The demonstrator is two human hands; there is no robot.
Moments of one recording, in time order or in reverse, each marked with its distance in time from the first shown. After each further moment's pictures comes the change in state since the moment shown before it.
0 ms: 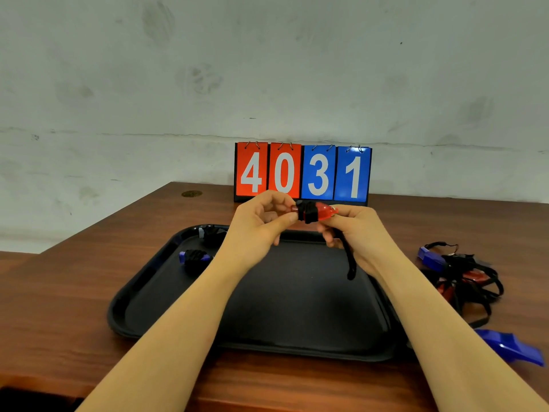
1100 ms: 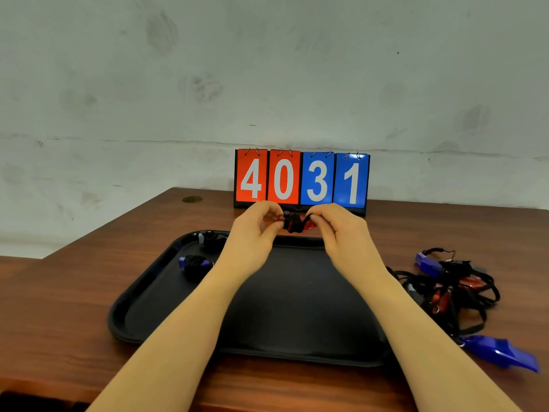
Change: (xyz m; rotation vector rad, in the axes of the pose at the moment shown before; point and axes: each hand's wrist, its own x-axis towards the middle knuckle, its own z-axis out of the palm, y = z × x) left_hand 0.006 -0.015 0.000 0.367 0.070 0.015; right_hand -0.001 0.015 0.008 -0.789 0.152 -0.640
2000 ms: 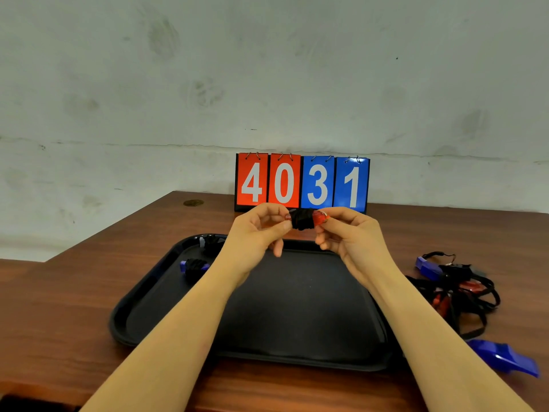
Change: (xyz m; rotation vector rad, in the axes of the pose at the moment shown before) left_hand -0.003 0.008 -0.006 -0.527 -0.110 -0.160; right_hand 0.005 -0.005 -0.015 1.056 -0.013 0.595
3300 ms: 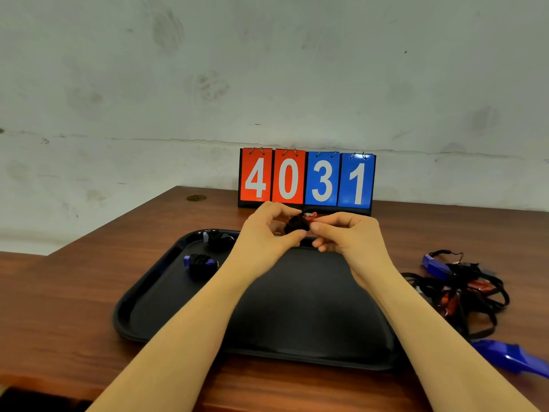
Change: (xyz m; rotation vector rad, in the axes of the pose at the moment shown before) left_hand 0.000 -0.009 0.005 0.292 0.031 0.110; right_hand -0.001 0.010 0.007 -0.297 0.040 -0.033
